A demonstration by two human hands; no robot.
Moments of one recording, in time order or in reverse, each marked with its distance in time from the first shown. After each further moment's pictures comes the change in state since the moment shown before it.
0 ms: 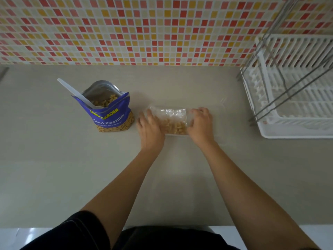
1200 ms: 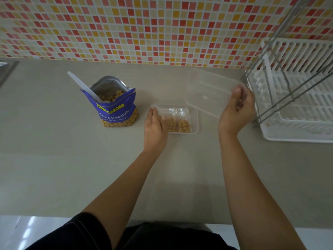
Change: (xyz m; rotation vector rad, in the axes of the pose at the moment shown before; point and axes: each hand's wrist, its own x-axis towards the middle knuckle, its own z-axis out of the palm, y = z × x) left_hand -0.019 0.004 -0.018 -0.416 -0.034 0.010; right_hand 0.007 -0.003 -0.057 0.912 0.885 0.078
